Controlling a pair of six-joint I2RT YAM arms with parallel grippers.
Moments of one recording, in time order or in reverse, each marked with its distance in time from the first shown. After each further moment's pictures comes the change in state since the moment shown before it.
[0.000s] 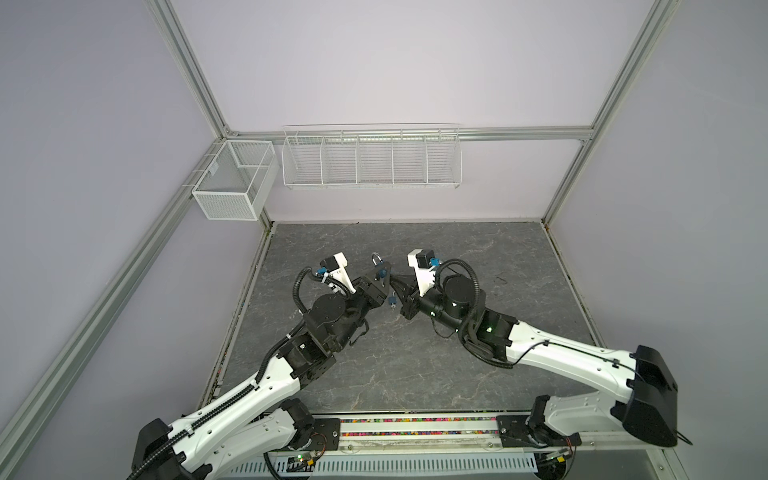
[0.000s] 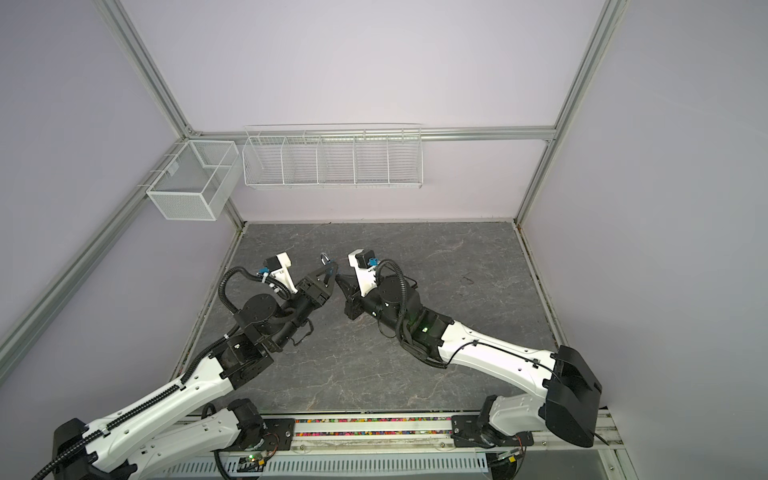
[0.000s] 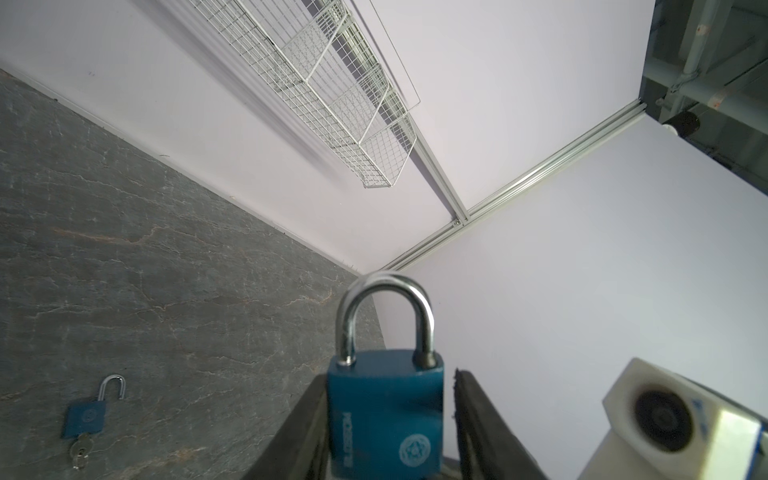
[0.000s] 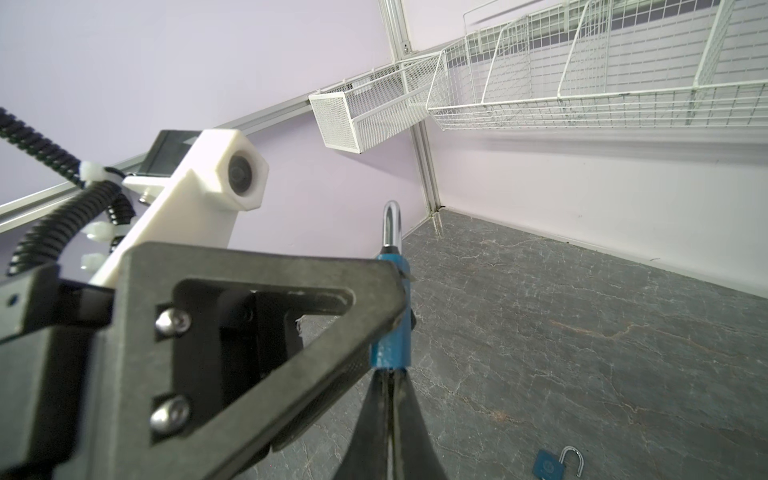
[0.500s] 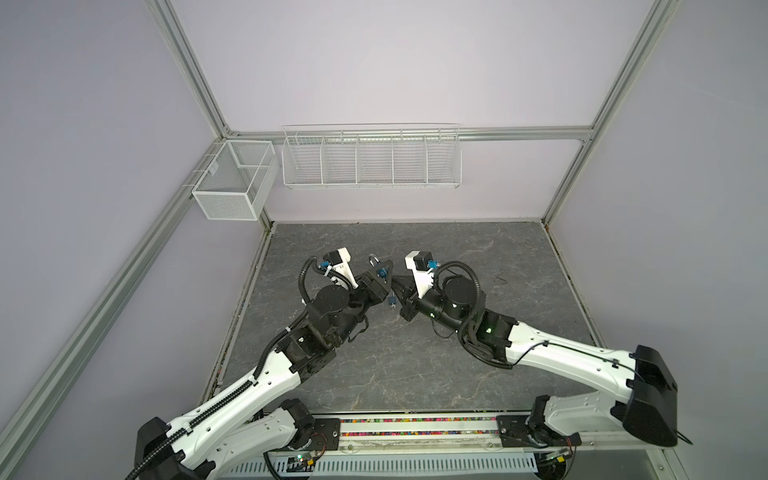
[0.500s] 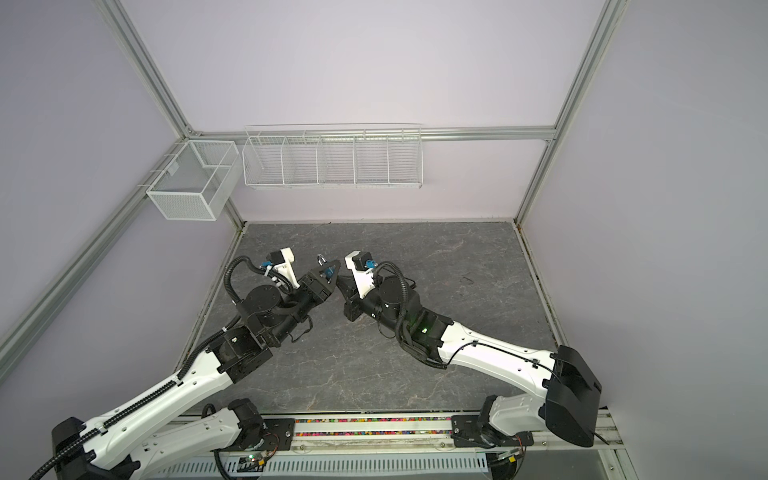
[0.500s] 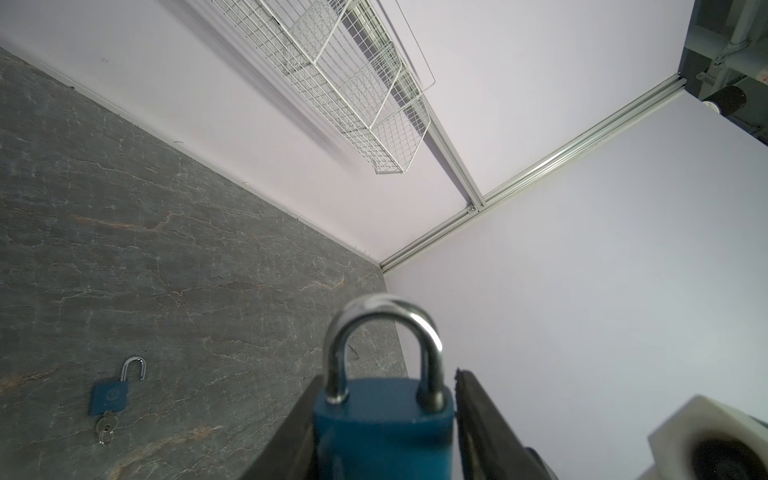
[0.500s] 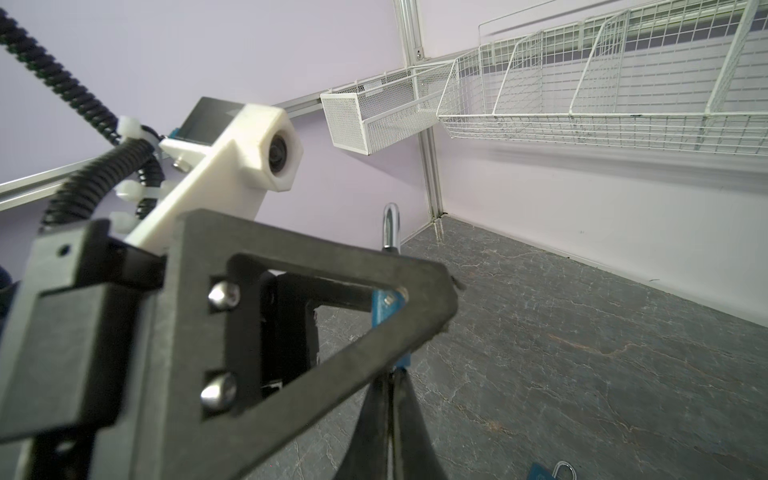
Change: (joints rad) left arm 0.022 0.032 0.084 -0.137 0.028 -0.010; right arm 0.007 0.000 -0.003 0.010 -0.013 -0.060
